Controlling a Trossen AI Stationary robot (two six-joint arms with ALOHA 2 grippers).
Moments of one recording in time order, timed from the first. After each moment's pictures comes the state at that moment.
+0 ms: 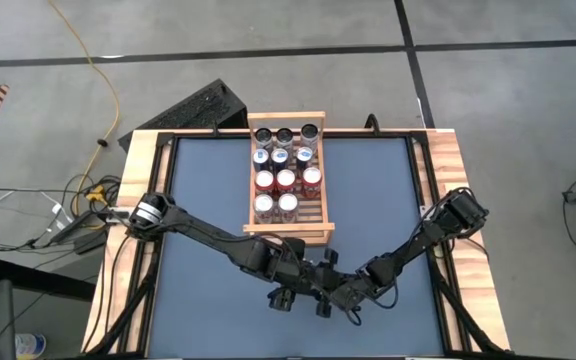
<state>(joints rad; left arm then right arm) -0.35 2.05 1.71 -0.68 -0.14 -0.07 0.58 1.89 0.89 0.35 0.65 0.45</state>
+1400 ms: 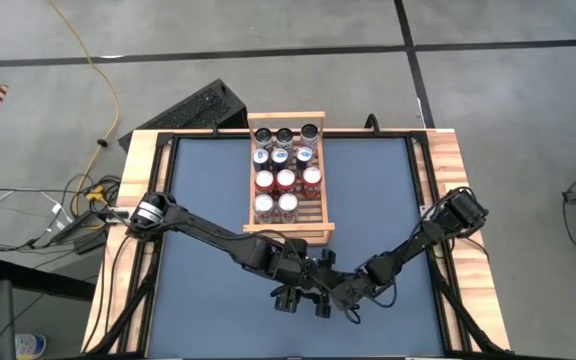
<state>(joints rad) -0.34 2.06 1.73 -0.66 -0.09 -0.14 0.57 1.89 0.89 0.34 0.57 0.47</state>
